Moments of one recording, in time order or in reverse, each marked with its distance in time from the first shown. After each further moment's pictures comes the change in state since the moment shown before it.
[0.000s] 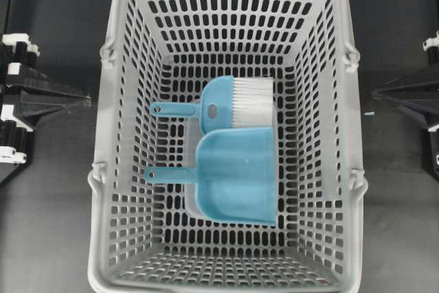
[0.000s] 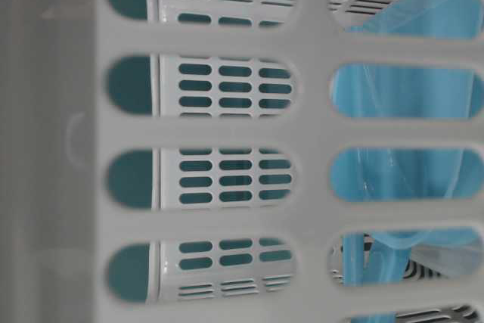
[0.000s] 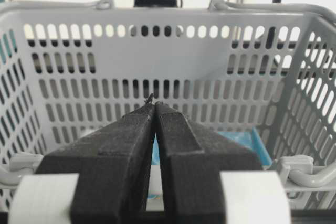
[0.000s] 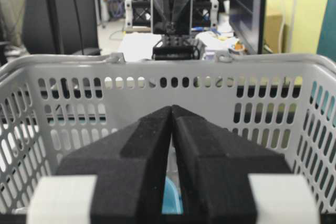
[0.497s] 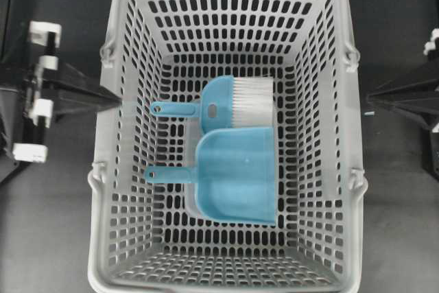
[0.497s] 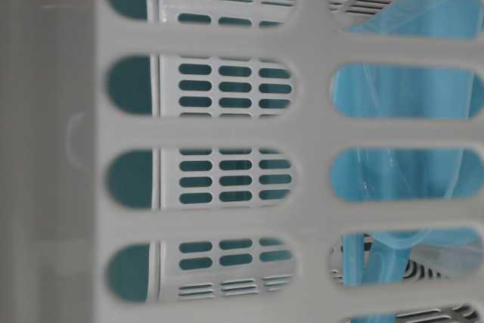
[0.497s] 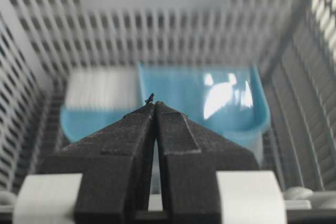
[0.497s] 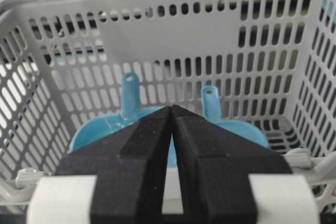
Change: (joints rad) left arm -0.031 0.232 -0.405 0.038 0.618 -0.025; right arm -0.009 -0.026 -0.095 0.046 0.368 0.037
